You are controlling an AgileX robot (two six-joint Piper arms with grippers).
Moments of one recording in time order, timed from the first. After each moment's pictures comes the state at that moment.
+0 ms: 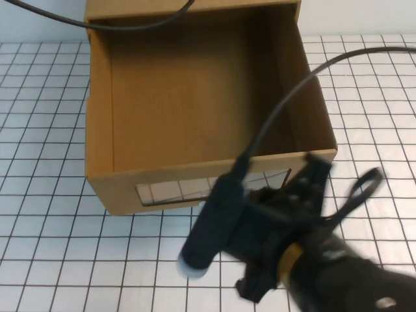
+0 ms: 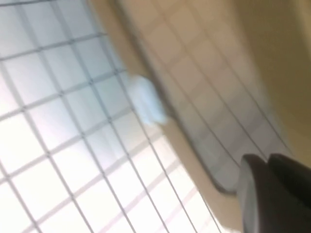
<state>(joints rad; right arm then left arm) 1.36 1.42 -1.02 -1.16 0.99 0.76 -0.23 1.87 -2.27 -0.53 1.17 0.46</state>
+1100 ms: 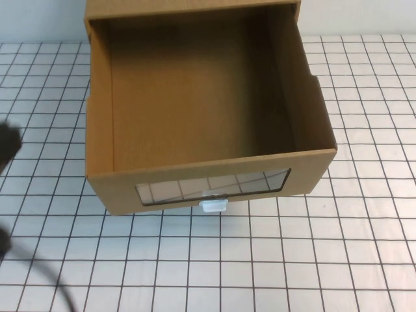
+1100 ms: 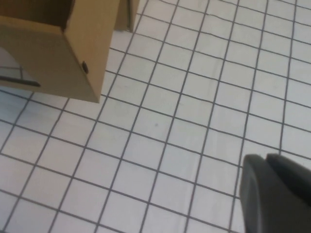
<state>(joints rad) 0.53 0.77 -0.79 -0.31 0.80 0.35 -0.24 0.59 -0.73 -0.49 0.51 0.57</state>
